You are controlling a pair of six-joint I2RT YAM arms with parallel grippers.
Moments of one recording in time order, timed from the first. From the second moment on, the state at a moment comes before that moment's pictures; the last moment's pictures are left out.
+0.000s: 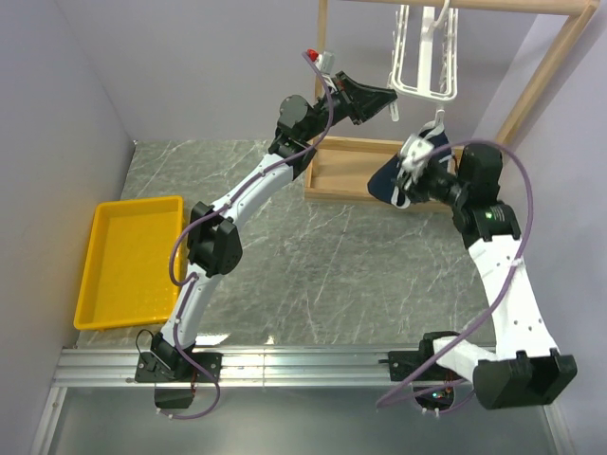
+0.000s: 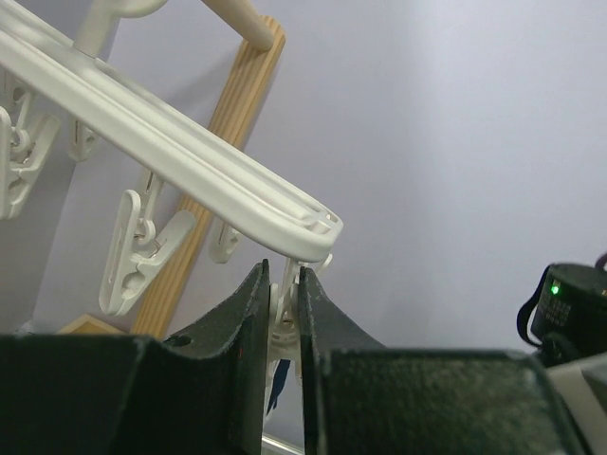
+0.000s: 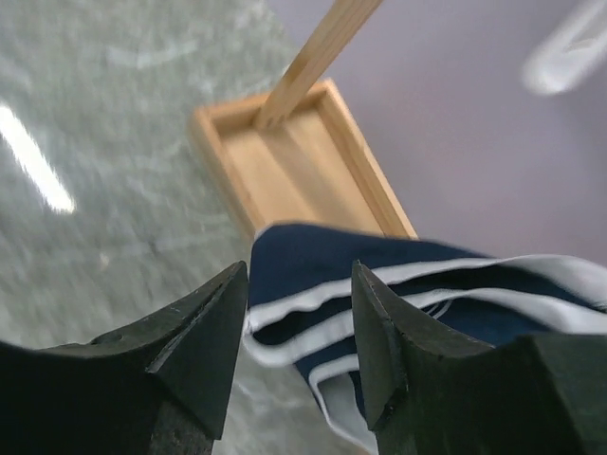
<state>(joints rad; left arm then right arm) -0.65 2.35 2.36 0.62 0.53 -0.85 0.05 1.13 1.26 -0.46 -0.62 -0.70</state>
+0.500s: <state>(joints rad) -0.65 2.35 2.36 0.62 0.53 -0.83 -0.01 1.13 1.07 -0.72 -0.70 -1.76</state>
